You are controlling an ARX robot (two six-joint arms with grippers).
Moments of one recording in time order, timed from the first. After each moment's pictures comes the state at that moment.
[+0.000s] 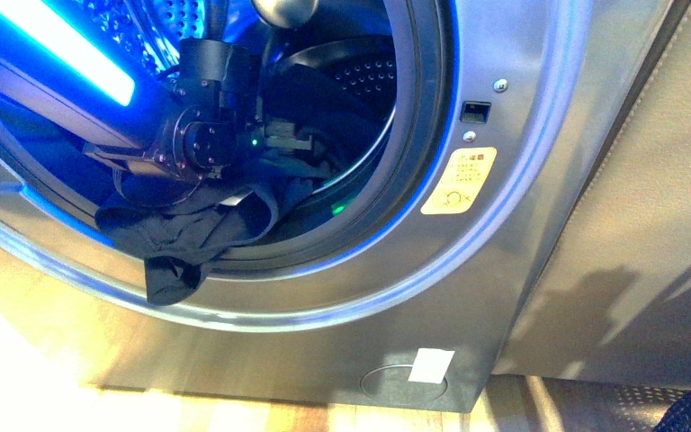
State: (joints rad) left arm -0.19 2.55 1.73 0.46 -0.23 0.02; right arm 0.00 0.21 0.05 0.16 0.00 0.00
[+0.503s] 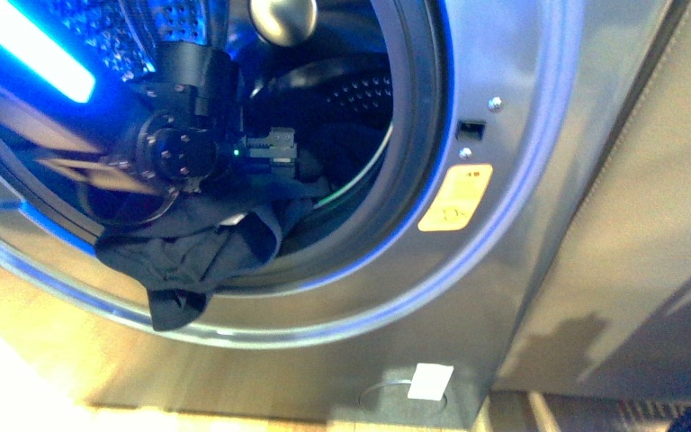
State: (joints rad) left arm -0.19 2.36 1.47 0.55 -0.25 -0.05; right arm 0.00 0.01 0.01 0.00 0.00 0.00
